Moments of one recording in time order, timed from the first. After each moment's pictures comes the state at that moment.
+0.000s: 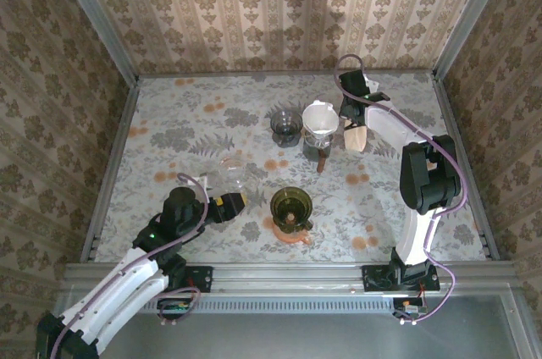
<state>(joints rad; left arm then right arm) -0.61 0.48 0.21 -0.20 0.30 -0.80 0.22 1.89 1.48 -0.56 0.41 0.55</state>
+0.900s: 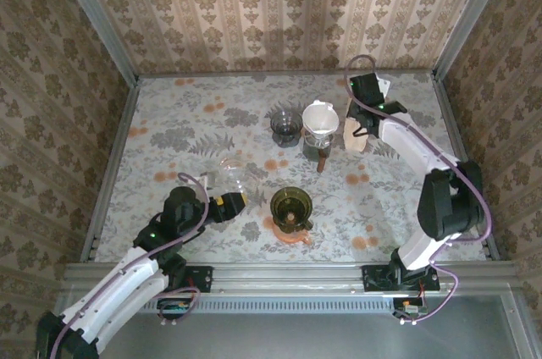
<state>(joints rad) -0.61 0.50 0.21 -0.19 0.30 -0.80 0.23 1.62 1.32 -0.51 0.43 0.51</state>
